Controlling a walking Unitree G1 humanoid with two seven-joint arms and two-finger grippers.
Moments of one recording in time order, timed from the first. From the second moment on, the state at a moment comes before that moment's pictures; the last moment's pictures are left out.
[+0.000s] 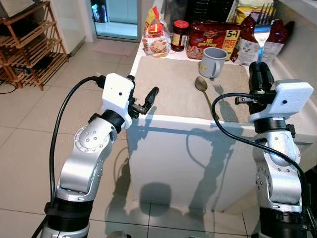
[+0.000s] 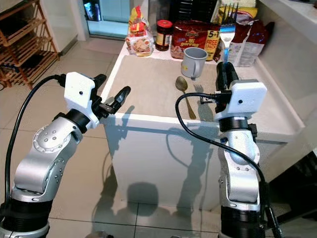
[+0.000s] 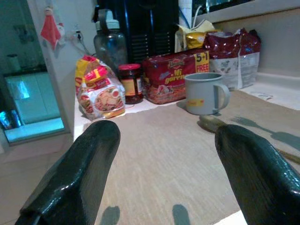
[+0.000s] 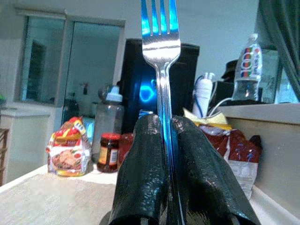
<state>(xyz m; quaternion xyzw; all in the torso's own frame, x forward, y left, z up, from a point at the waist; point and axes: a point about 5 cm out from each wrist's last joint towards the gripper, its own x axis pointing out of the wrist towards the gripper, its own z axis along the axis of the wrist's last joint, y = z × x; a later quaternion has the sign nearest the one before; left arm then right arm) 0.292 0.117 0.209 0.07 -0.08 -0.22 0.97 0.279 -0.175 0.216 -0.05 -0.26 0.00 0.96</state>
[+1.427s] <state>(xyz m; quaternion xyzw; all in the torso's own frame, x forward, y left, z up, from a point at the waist) 0.250 0.142 0.173 0.06 -0.07 -0.23 0.97 0.206 -0.171 0.156 0.04 -0.17 0.16 0.97</state>
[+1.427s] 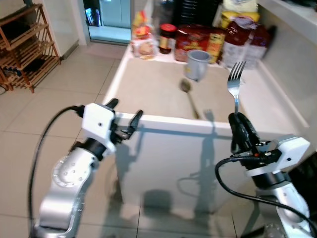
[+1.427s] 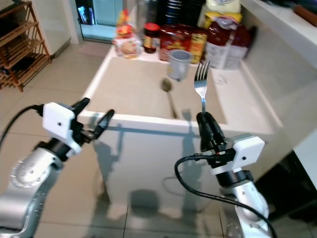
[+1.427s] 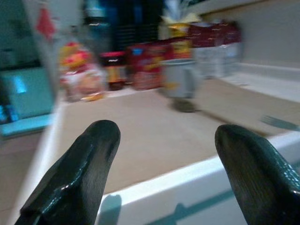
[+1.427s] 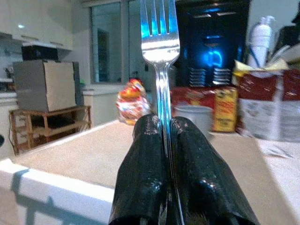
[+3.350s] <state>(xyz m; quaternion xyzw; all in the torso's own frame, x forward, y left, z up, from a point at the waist) 0.260 0.128 0.171 0.07 -0.08 -0.23 0.97 0.223 -0.202 0.135 0.01 0.01 0.10 1.00</state>
